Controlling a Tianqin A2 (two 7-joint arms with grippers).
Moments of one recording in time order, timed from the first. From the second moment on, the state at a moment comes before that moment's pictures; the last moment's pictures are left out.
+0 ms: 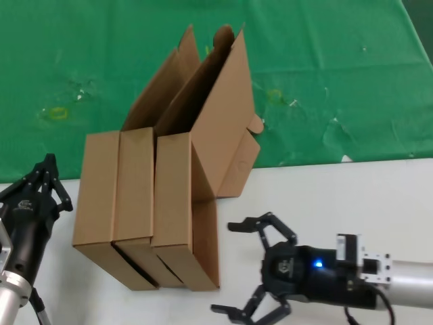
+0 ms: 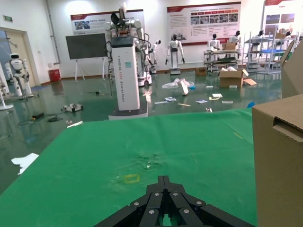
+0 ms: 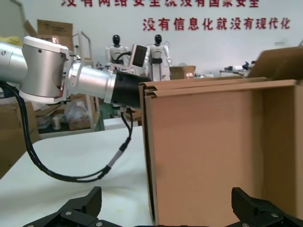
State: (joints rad) left arm 0.00 -0.30 1.60 -1.60 -1.80 0.00 0.00; right arm 0.31 0.50 -1.86 1.22 2.04 -1.15 -0.36
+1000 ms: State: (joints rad) left arm 0.00 -0.30 1.60 -1.60 -1.80 0.00 0.00; right arm 0.40 0.41 -1.92 1.14 1.96 -1.19 -0.38
